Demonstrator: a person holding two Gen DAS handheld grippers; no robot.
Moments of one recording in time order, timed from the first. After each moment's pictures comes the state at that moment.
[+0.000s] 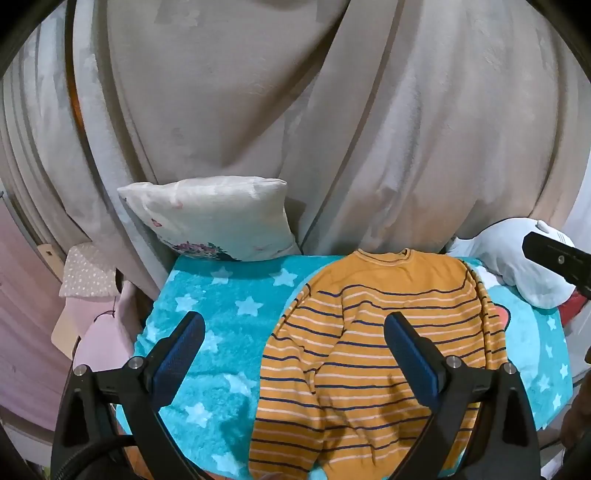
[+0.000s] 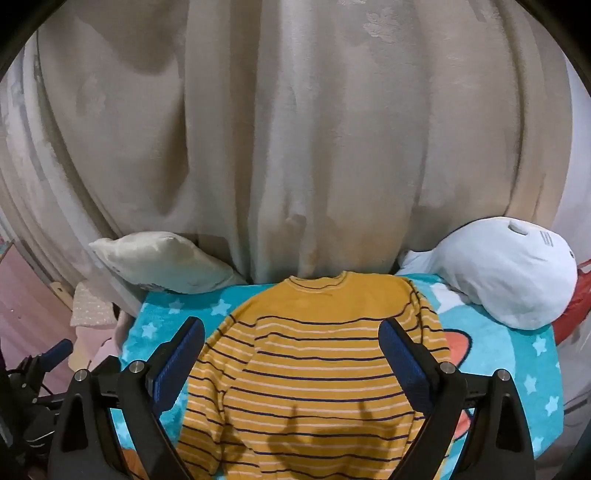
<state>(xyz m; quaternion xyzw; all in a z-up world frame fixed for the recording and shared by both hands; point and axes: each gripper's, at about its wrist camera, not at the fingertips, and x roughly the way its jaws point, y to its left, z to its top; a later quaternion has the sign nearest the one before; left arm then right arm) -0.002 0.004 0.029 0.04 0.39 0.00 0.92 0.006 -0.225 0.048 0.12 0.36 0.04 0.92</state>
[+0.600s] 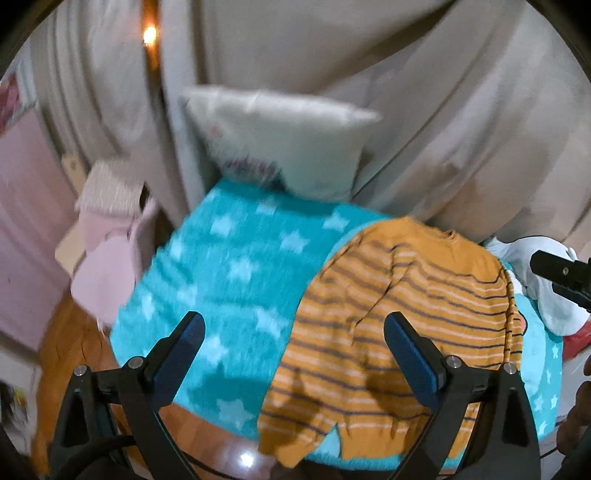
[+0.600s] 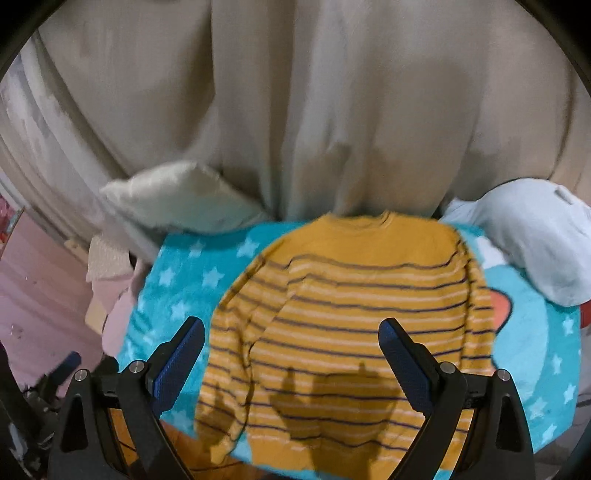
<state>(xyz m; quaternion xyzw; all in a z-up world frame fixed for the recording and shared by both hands) -0.040 0.093 -0.047 -0.07 0.46 0.08 0.88 0.028 -0.170 -0.004 0.11 0.47 0.09 0.87</state>
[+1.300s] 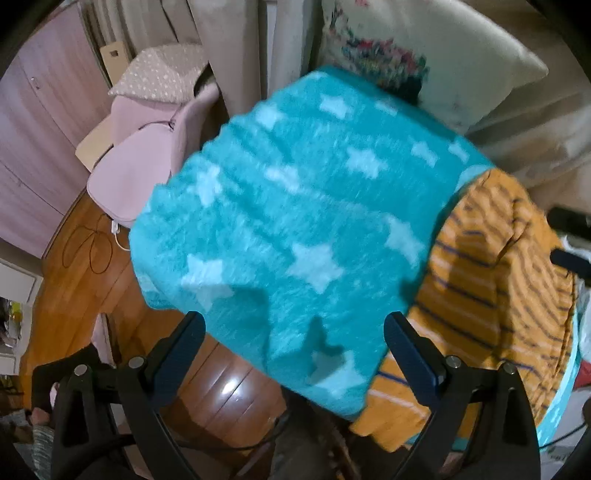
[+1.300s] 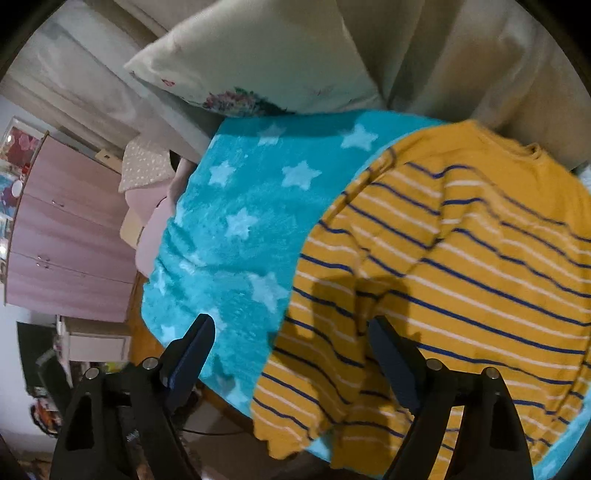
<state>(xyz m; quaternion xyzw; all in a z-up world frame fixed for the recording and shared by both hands) -0.072 0.222 -0.187 -0.15 0.57 0.15 0.80 0.087 -0.008 -0.125 0.10 0.61 0.23 0.75</state>
